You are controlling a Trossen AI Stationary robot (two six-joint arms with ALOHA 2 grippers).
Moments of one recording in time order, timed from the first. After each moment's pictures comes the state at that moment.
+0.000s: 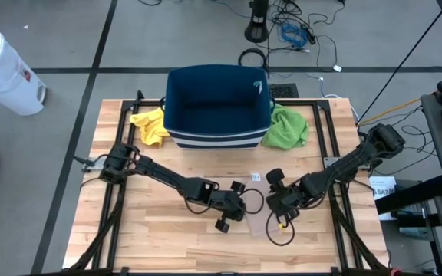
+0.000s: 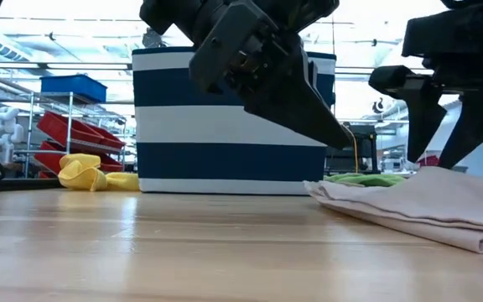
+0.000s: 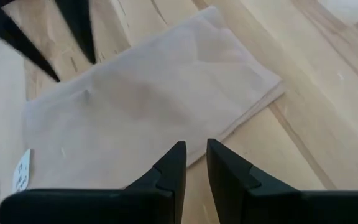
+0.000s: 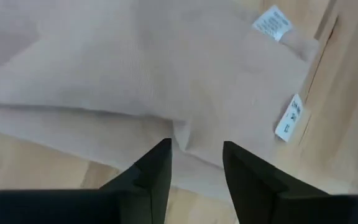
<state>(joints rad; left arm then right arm) -0.28 2.04 1.37 -0.08 -0.04 0.24 0.50 1.46 0.82 -0.62 0.31 0.00</state>
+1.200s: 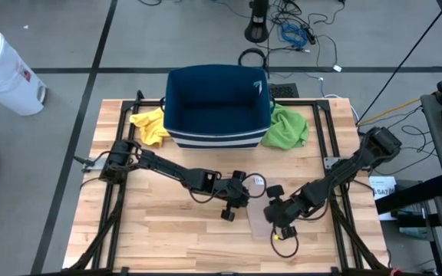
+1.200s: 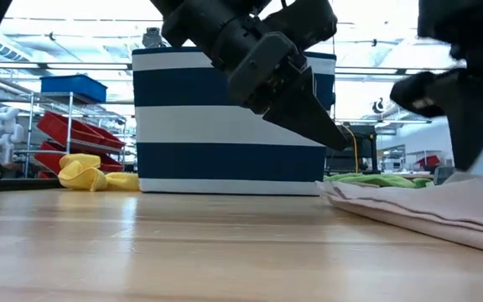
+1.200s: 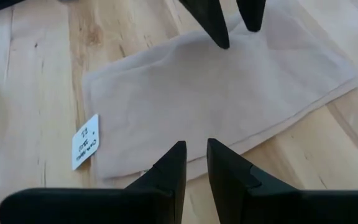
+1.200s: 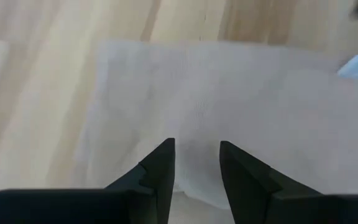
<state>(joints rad) -0.19 2.04 1.37 -0.06 -0.04 0.22 0.58 1.51 0.82 -0.40 0.13 0.32</state>
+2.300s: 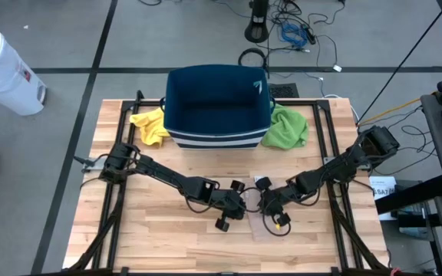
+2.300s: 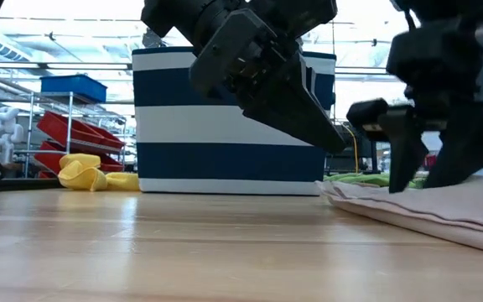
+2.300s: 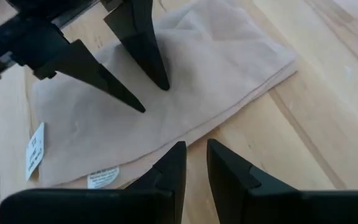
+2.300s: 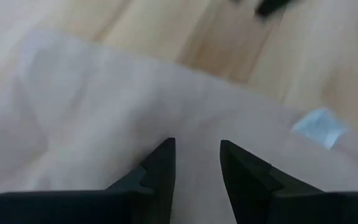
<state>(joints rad) -0.27 2.04 1.37 -0.10 -0.04 0.24 0.41 1.54 0.63 -0.03 0.04 -0.11</state>
